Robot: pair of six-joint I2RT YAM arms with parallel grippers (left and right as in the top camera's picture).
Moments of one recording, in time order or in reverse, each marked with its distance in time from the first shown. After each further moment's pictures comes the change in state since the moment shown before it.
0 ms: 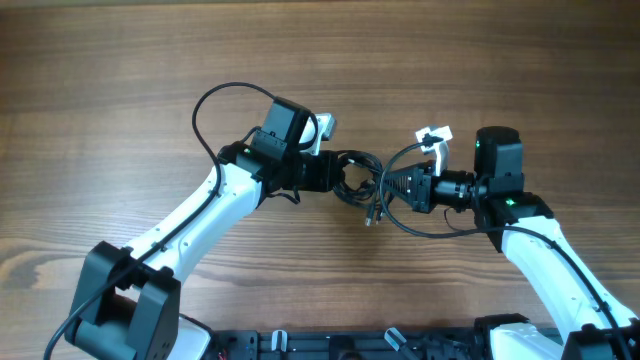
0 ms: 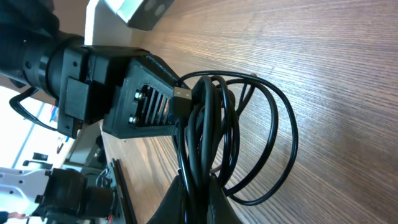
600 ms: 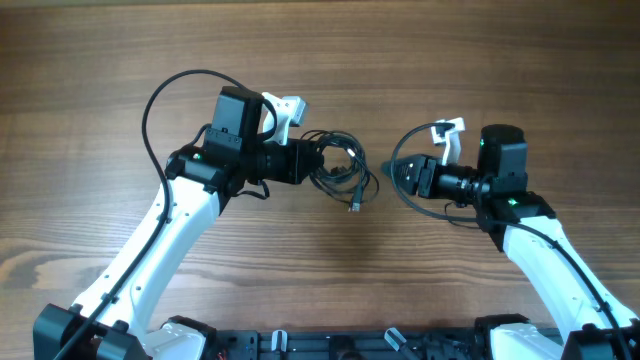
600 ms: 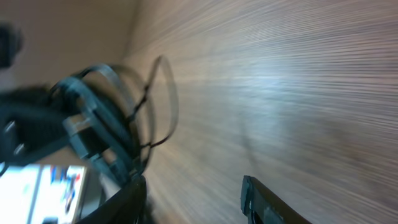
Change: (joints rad) left arm 0.137 -0.190 0.008 -0.085 0.110 0.130; right arm -0.013 0.000 -0.001 0.038 0.118 0.261
